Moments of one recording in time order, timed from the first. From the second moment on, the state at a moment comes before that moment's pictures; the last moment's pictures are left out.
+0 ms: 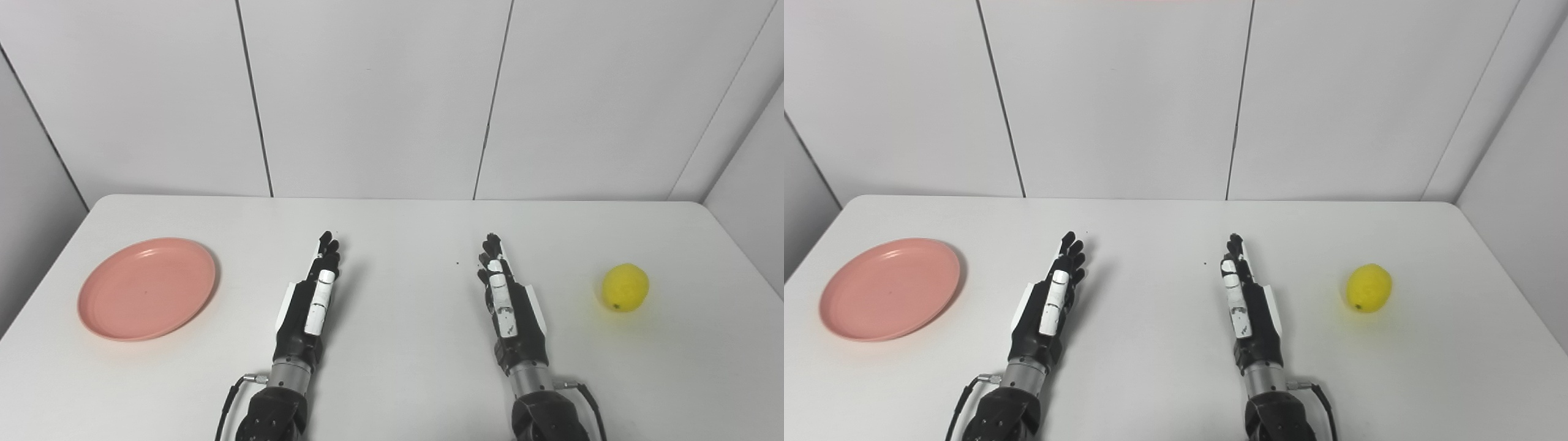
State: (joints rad) left arm -0.23 -0.08 -0.08 0.18 0.01 -0.09 -0.03; right arm -0.21 0.07 0.02 0.13 0.03 -0.10 -0.03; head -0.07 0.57
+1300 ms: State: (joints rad) left arm -0.26 -0.08 -0.02 0.14 0.00 -0.11 0.01; right arm -0.20 -0.02 -0.02 0.13 0.11 -0.19 0.05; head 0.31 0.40
